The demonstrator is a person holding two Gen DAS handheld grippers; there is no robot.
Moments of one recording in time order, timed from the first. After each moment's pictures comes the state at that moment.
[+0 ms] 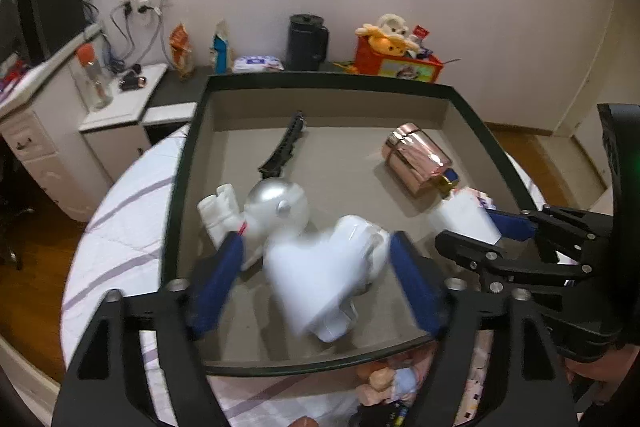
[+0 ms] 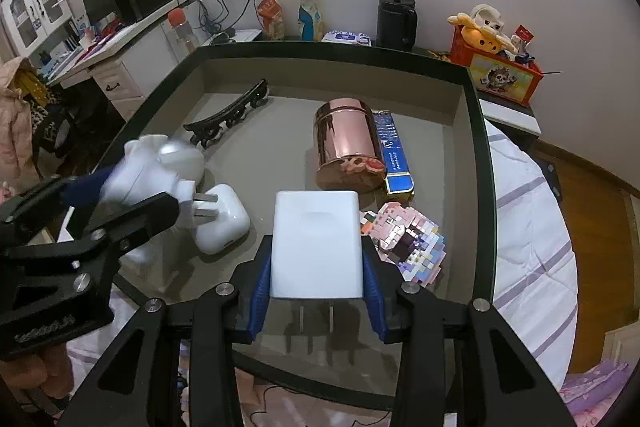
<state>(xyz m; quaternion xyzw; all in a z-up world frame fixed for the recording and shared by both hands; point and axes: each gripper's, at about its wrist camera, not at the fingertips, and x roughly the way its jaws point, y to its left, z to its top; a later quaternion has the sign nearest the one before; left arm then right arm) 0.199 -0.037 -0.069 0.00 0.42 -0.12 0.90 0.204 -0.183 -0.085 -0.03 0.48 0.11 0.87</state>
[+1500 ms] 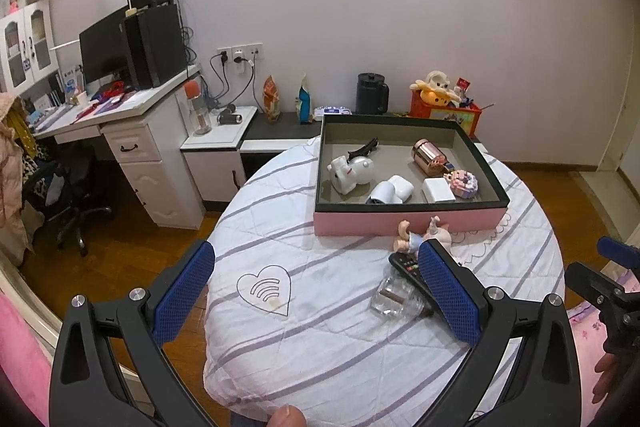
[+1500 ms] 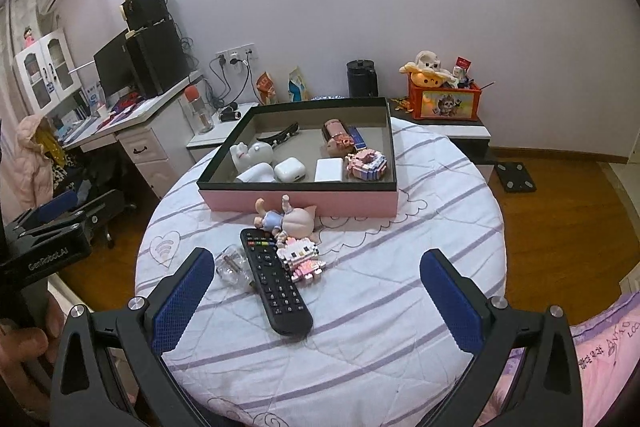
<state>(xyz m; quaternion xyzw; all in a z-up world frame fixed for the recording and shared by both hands) -0.011 0.024 0.021 0.02 0.33 0.00 0.94 -0.030 -0.201 0.005 0.05 0.36 0.07 0.93</state>
